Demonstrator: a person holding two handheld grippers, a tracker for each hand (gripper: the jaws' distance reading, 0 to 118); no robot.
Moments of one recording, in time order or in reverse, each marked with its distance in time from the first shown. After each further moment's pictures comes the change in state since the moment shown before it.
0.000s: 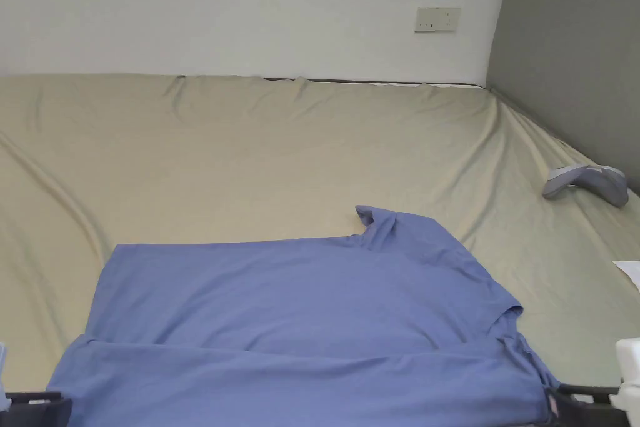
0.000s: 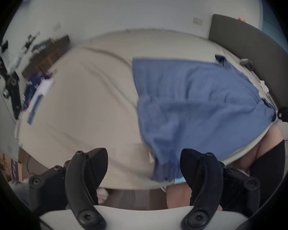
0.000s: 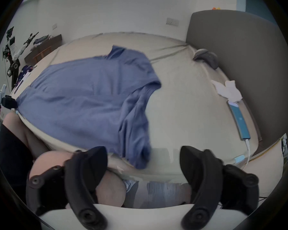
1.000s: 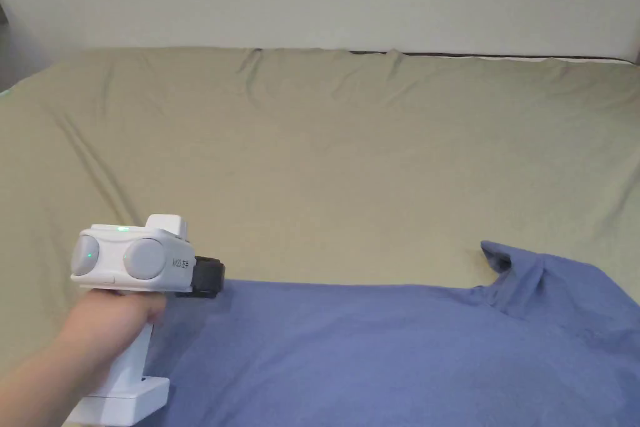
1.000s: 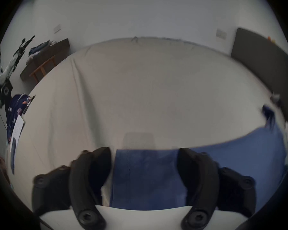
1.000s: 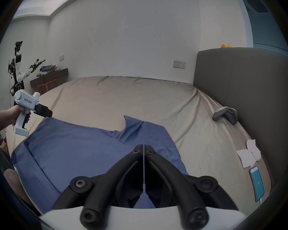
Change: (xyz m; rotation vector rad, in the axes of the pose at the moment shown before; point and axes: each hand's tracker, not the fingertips) left arm -0.002 0.227 -0.267 -0.009 0.049 0.085; right arm -0.076 0.157 -0.120 0.260 0.071 0.016
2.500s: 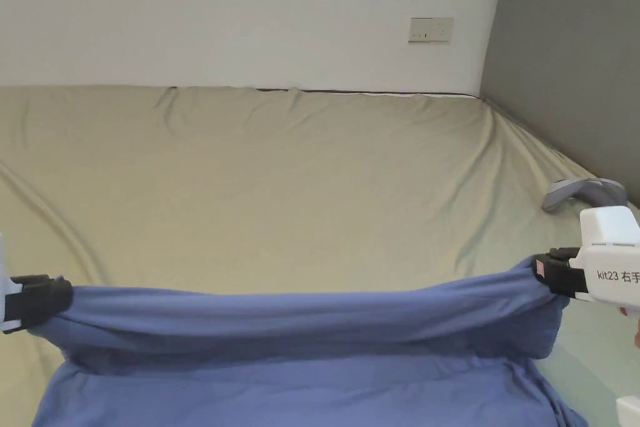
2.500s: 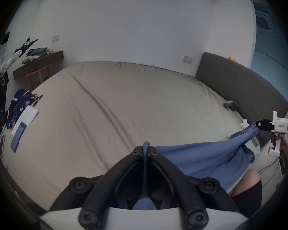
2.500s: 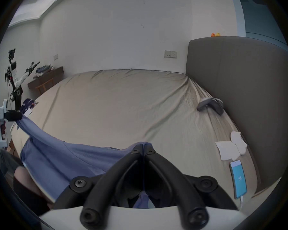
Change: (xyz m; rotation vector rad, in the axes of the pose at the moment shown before) left arm -0.044 -0.133 0.265 0.251 -0.271 0.043; right arm 0.063 -0.004 0.112 -0.119 0.012 -0.012
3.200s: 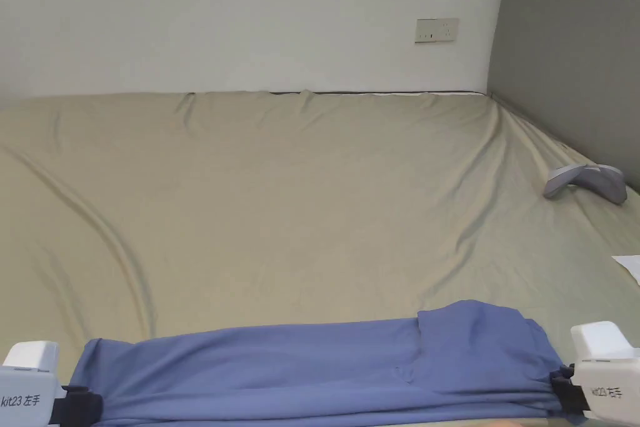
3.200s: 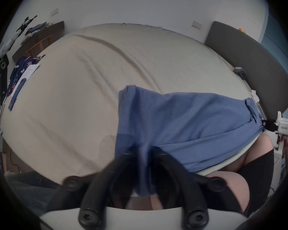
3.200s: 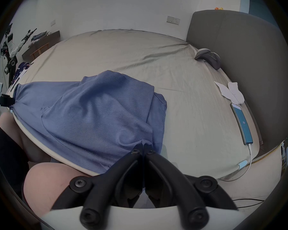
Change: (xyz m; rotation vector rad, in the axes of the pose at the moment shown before) left arm -0.002 -0.112 -0.010 -0.323 0.057 0.022; right arm -0.004 -0.135 -0.014 -0.275 -0.047 0.013
